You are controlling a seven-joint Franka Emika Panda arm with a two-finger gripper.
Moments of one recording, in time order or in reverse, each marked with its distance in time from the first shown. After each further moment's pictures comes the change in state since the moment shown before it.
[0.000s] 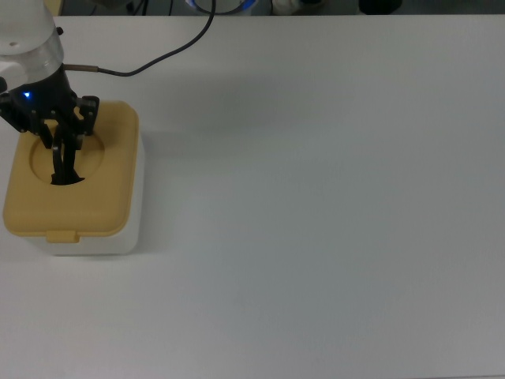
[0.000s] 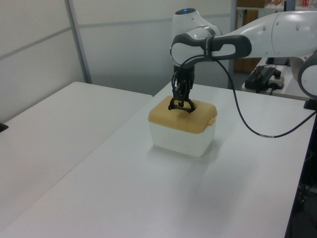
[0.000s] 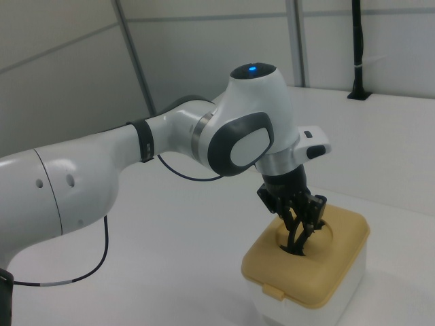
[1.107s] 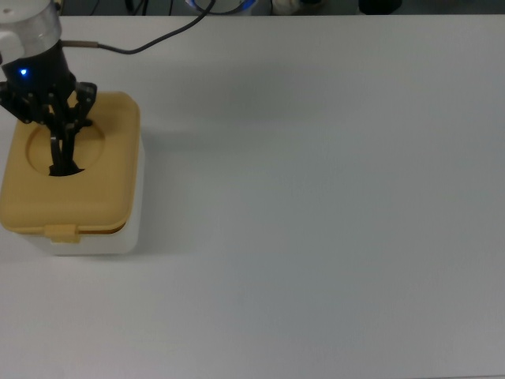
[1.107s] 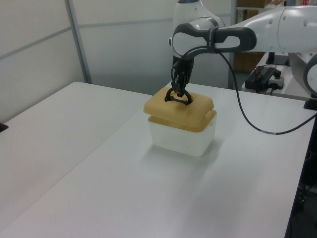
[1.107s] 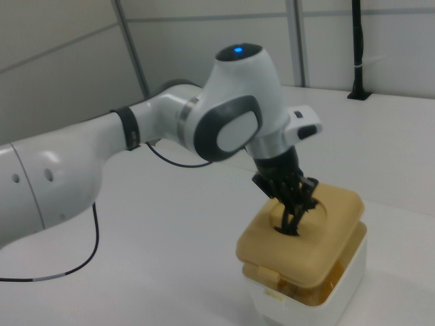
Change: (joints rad) arm 0.001 -0.050 0.016 0.013 0.025 -0.001 -0.033
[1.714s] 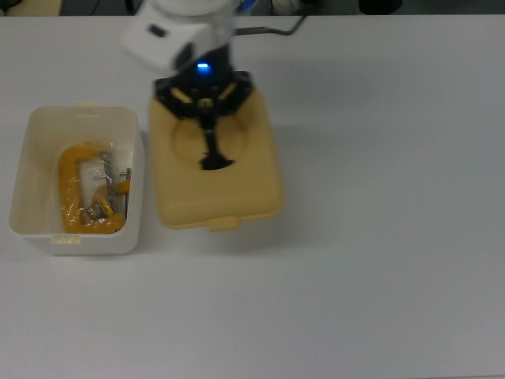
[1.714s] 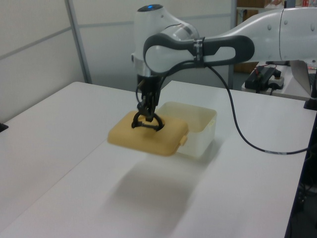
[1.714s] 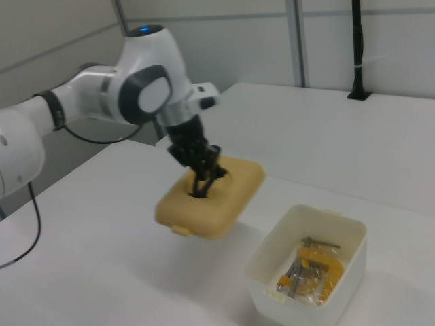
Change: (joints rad) arm 0.320 -0.068 0.014 -0.040 0.004 -0.080 0.234
